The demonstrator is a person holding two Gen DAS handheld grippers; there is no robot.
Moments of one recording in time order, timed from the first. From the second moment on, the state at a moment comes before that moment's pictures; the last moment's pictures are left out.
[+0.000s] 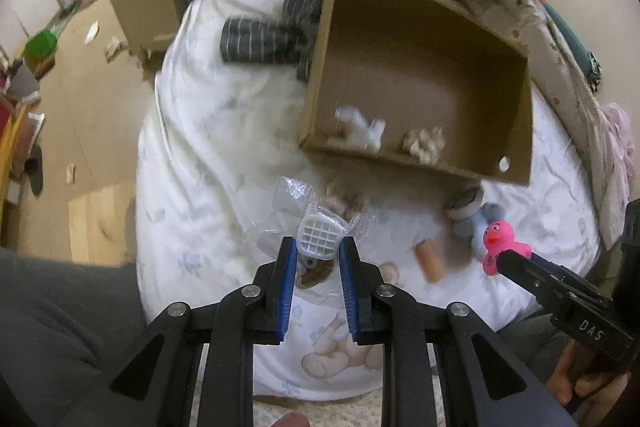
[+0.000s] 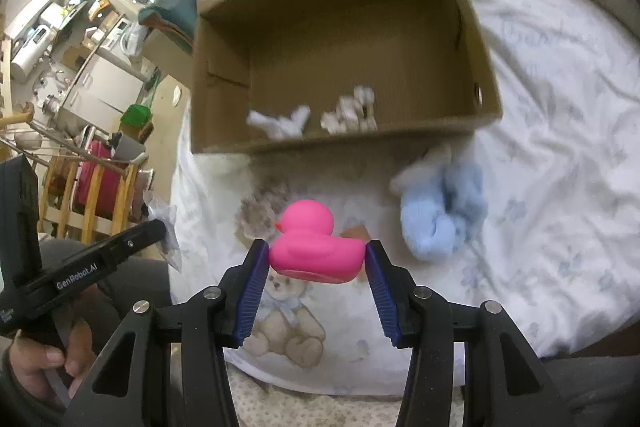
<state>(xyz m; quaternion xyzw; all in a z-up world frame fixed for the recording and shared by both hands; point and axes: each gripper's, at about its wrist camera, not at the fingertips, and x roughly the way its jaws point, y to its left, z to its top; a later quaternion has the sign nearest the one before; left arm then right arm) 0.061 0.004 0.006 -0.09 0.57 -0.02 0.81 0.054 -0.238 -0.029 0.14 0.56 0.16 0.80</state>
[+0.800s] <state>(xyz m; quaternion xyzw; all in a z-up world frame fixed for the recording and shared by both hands) 0.163 -0.034 0.035 -0.05 0.54 -0.05 0.84 0.143 -0.284 0.022 0.18 0.51 0.15 0.83</state>
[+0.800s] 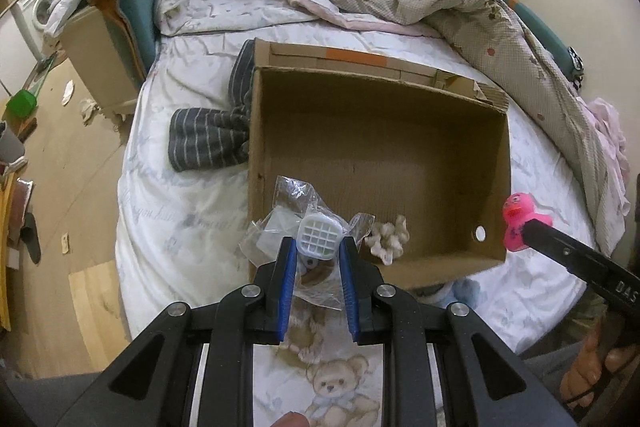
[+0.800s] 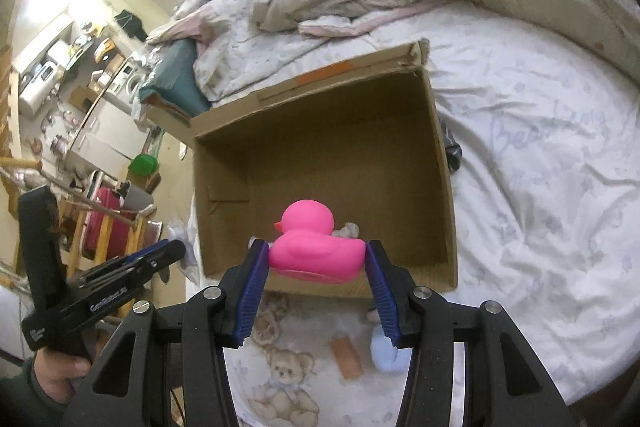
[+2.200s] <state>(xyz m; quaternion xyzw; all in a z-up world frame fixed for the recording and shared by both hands) 0.208 -0.067 -0.029 0.01 0.56 -0.02 0.83 0.183 -0.272 -0.057 0.19 0.56 0.11 0.80</state>
